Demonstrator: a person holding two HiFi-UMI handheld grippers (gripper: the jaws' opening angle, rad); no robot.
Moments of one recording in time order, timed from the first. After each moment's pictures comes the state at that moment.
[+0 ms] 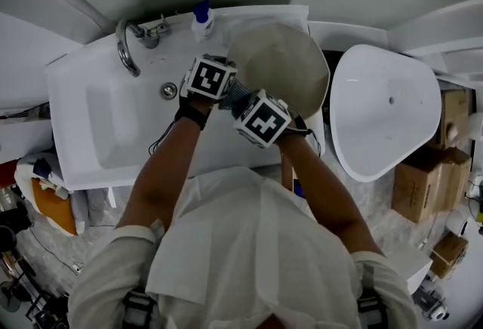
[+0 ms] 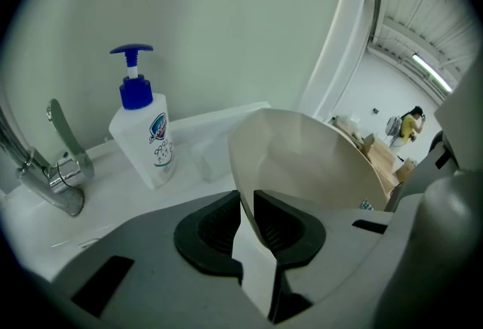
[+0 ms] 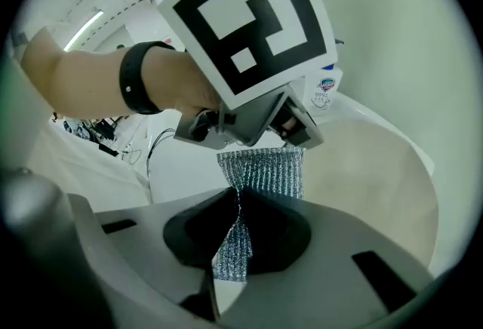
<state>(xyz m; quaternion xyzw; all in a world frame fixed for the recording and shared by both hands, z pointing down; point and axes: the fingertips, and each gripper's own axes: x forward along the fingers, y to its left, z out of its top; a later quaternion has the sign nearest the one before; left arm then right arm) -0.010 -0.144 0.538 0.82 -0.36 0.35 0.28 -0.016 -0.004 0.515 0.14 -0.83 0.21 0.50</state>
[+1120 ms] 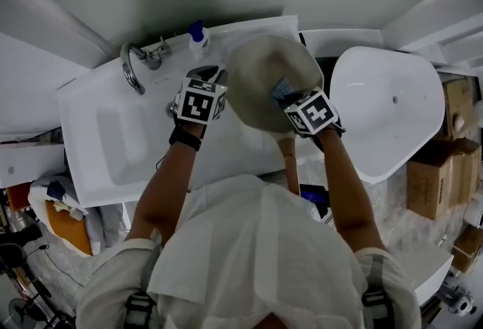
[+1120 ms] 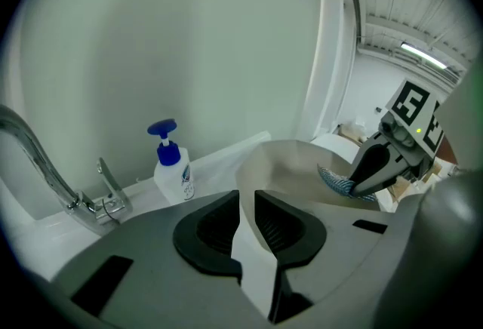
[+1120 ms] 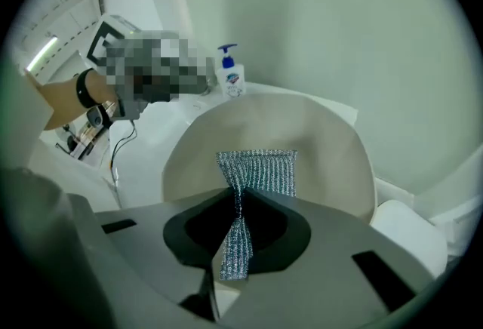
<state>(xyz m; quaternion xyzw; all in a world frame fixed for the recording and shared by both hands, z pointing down) -0.027 -0.144 0.477 0.84 -0.41 0.31 0.19 0.123 -0.056 0.518 0.31 -0.79 0.25 0.46</state>
